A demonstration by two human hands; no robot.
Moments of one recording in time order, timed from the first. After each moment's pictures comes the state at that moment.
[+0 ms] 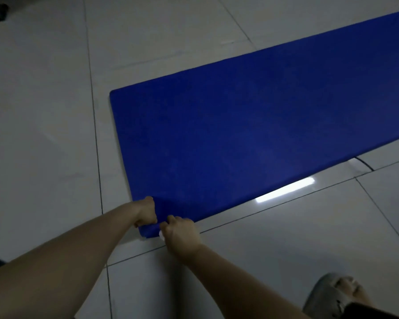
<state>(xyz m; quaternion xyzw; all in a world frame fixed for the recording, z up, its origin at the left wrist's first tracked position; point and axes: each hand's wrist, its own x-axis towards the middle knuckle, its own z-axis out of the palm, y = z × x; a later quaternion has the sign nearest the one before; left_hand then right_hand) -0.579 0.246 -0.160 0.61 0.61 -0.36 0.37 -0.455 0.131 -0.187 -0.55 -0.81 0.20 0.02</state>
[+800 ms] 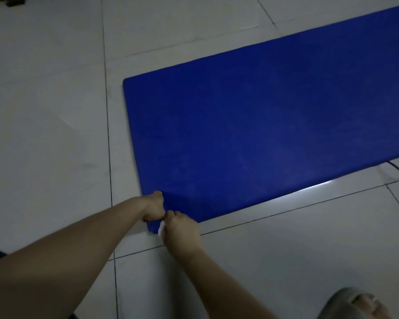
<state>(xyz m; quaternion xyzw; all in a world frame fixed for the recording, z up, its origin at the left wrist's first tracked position) -0.580 0.250 -0.165 0.59 0.60 -0.37 0.39 -0.478 0.135 -0.186 -0.66 -0.68 0.30 0.10</state>
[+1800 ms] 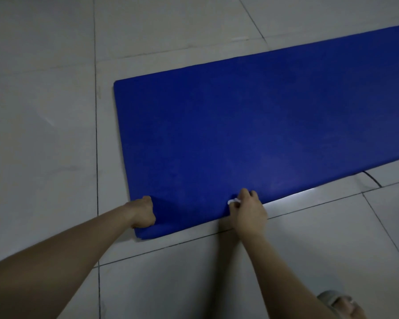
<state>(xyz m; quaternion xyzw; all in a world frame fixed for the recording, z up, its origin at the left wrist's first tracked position) -0.578 0.244 -0.157 0.62 0.59 -0.36 0.36 -0.300 0.151 -0.185 -0.84 -0.49 0.18 0.11</state>
